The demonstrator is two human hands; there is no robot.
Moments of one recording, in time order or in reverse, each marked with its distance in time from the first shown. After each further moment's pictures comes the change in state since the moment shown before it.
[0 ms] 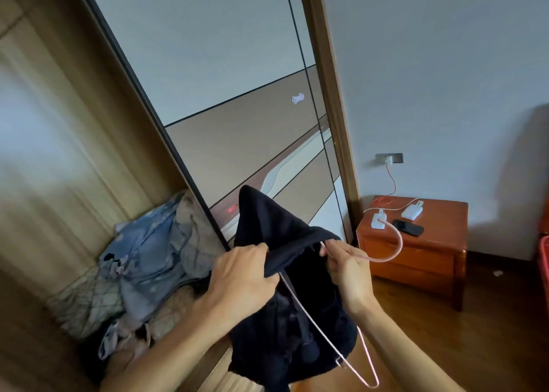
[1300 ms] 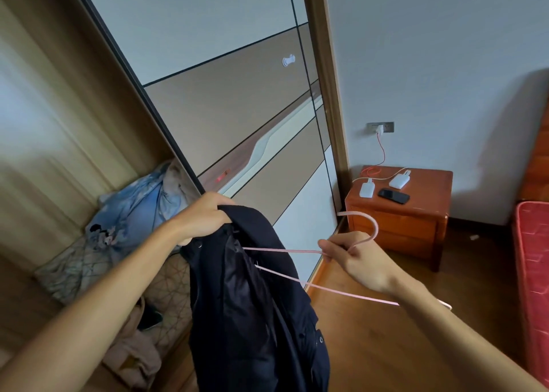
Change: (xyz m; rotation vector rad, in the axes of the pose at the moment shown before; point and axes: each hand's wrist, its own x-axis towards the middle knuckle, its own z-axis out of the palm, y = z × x) left_hand 0.058 -0.086 0.019 -0.750 -0.372 -0.084; right_hand -0.017 0.000 -0.057 -0.845 -0.444 -0.204
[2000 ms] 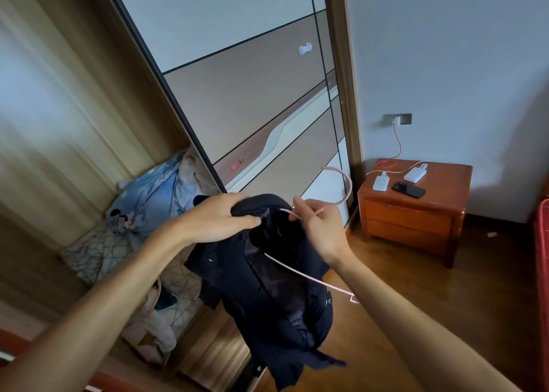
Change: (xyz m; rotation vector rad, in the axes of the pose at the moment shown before) left_hand -0.052 0.019 0.008 0.239 -0.033 0.043; right_hand 0.054 -0.045 0.070 0.477 0.339 0.071
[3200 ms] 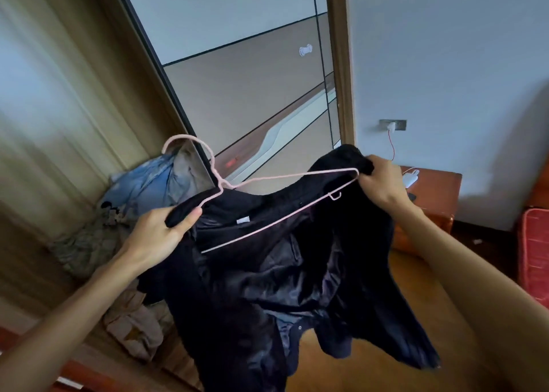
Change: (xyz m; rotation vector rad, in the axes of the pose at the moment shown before) left_hand -0.036 -0.086 0.010 -0.079 0.573 -0.090; right_hand 0.082 -0.012 -0.116 -0.658 0.158 -0.132
